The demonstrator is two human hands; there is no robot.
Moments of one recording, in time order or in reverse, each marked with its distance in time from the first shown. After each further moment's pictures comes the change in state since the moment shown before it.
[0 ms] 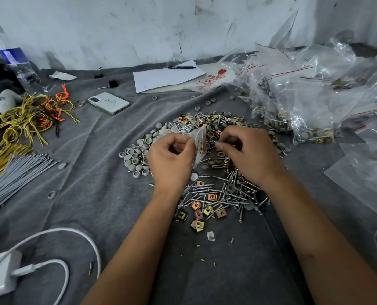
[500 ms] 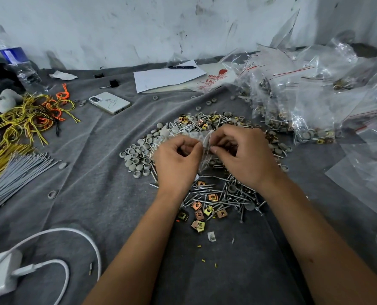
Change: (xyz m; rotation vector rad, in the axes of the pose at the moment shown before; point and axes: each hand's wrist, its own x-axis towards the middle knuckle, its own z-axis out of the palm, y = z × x) left_hand -0.001 -0.003 0.004 0.065 -0.118 0.033; right_hand -0.003 -0.012 0.004 0.160 0.028 -0.155
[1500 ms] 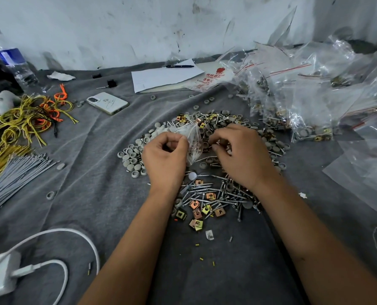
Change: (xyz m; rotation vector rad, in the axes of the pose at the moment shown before) left_hand 0.003 0.001 -0.005 -0.092 0.190 -0.071; right_hand -0.001 0.008 0.006 -0.260 0.012 0.065
